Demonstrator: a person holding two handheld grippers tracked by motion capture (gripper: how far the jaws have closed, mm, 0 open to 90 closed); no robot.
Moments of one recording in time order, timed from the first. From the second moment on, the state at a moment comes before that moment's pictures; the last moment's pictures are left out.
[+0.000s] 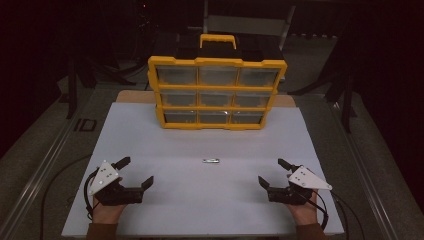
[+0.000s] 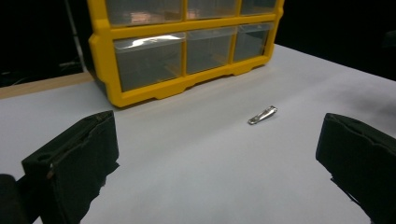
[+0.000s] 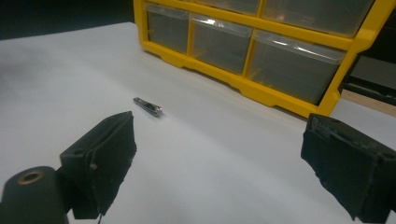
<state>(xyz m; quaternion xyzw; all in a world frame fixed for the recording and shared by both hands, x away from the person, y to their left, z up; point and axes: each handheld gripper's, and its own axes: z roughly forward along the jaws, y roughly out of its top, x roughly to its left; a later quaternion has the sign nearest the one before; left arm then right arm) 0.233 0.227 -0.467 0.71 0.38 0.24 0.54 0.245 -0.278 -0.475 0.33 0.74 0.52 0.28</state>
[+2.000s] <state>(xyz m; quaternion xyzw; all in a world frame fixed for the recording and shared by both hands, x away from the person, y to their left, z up) 0.240 0.216 -0.477 0.73 0.39 0.24 0.50 0.316 -0.231 -0.379 0.34 0.76 0.46 0.31</state>
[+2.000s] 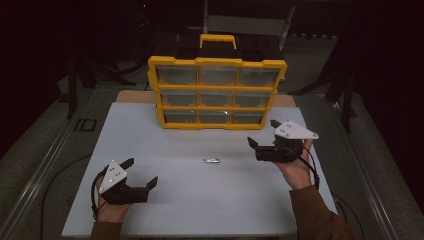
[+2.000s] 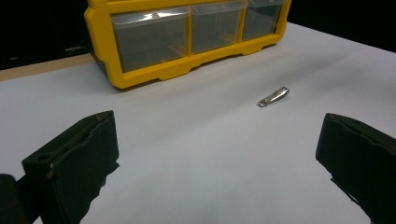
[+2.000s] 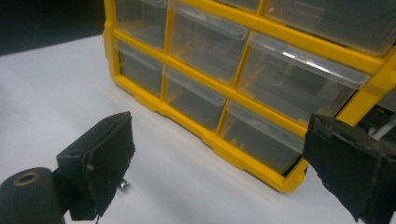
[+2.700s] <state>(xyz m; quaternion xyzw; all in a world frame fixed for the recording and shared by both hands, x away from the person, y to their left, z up) 0.239 0.216 -0.478 0.73 0.39 0.24 0.50 0.359 -0.219 -0.357 0.34 0.75 0.44 0.35</state>
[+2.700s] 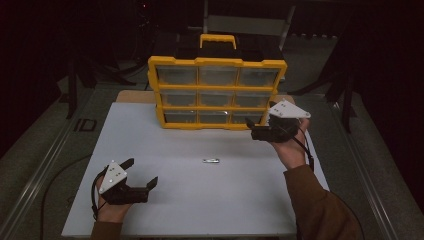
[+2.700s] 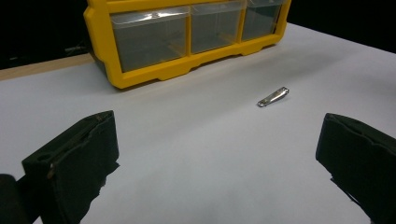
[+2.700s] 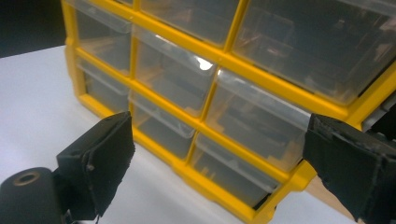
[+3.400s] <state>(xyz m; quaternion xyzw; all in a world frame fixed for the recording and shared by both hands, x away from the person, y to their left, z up) 0.240 0.216 -0.479 0.73 0.39 0.24 0.50 0.400 -0.217 -0.348 0.34 0.74 0.44 0.38</state>
